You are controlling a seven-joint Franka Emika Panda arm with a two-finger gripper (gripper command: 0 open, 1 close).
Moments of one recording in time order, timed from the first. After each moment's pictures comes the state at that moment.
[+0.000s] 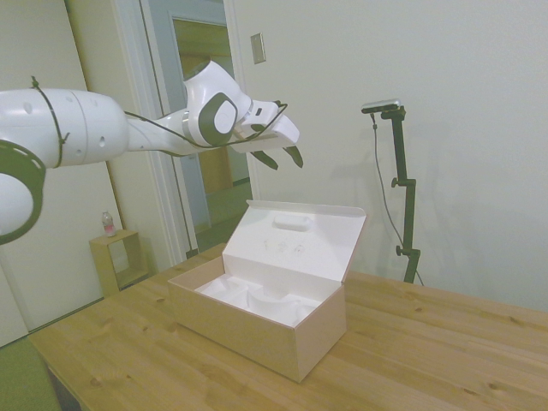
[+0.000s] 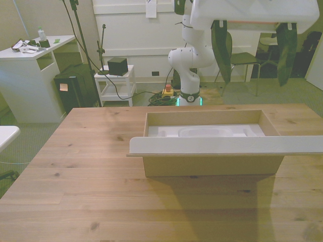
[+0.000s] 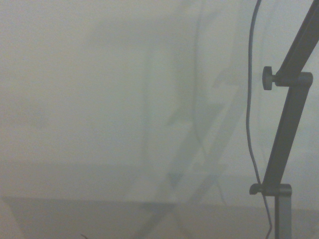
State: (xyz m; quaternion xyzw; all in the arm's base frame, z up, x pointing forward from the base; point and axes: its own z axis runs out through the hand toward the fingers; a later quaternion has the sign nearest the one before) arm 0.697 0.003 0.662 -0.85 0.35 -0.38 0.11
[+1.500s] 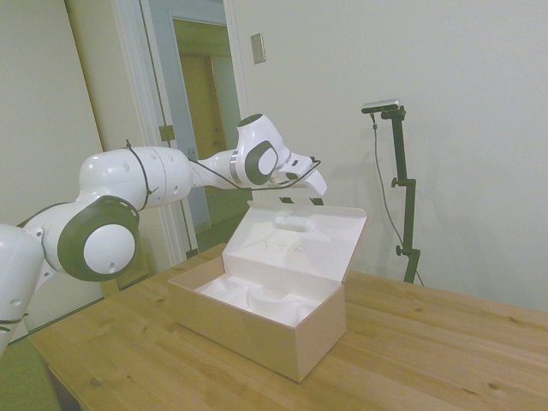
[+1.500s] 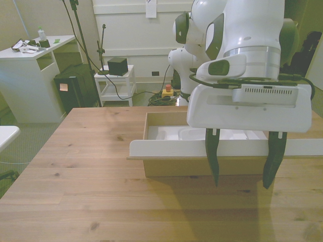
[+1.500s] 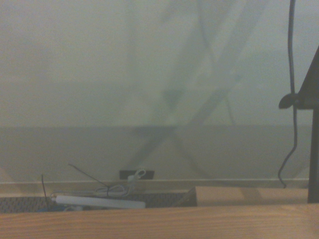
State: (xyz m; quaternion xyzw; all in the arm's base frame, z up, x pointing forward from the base) arm 0.782 -0.004 0.532 -0.88 0.40 -0.27 0.07
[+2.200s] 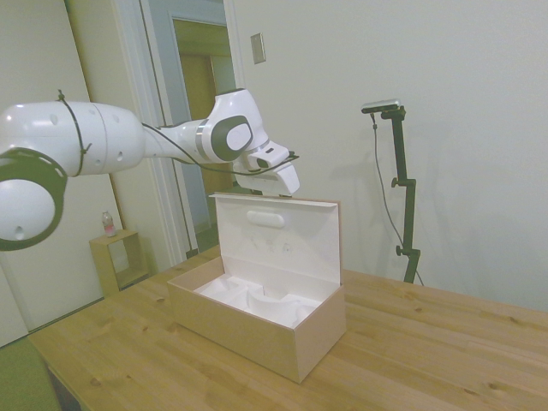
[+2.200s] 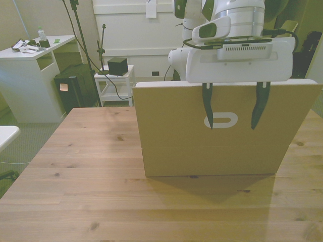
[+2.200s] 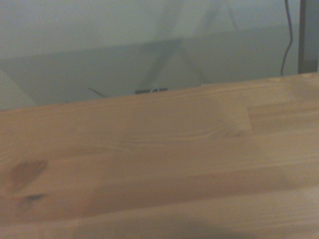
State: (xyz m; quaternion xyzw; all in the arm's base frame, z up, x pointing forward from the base) arm 0.661 0.002 0.578 -0.88 0.45 -0.15 0.07
